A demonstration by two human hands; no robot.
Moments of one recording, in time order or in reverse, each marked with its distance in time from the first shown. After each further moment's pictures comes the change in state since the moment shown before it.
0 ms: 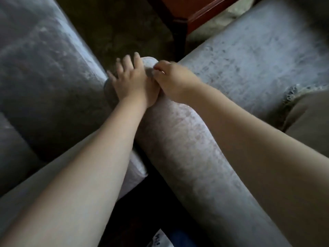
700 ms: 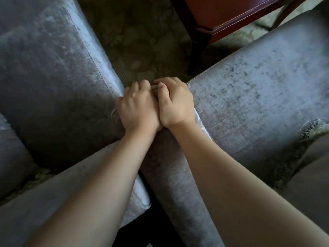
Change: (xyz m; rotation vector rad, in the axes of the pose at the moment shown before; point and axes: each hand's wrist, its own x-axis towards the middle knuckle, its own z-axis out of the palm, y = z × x) left_hand 0.021 -0.016 0.012 -0.046 0.100 -0.095; right_hand 0.048 -0.010 0.049 0.198 0.279 -0.005
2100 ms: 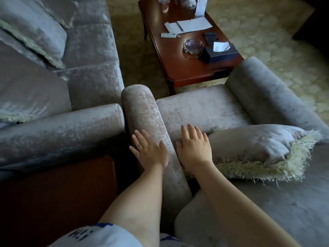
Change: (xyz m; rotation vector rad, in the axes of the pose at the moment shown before) left_hand -0.432 0.150 -0.109 -0.283 -0.044 -0.435; right_hand -0.388 0.042 -0.318 -0.820 -0.155 -0.297
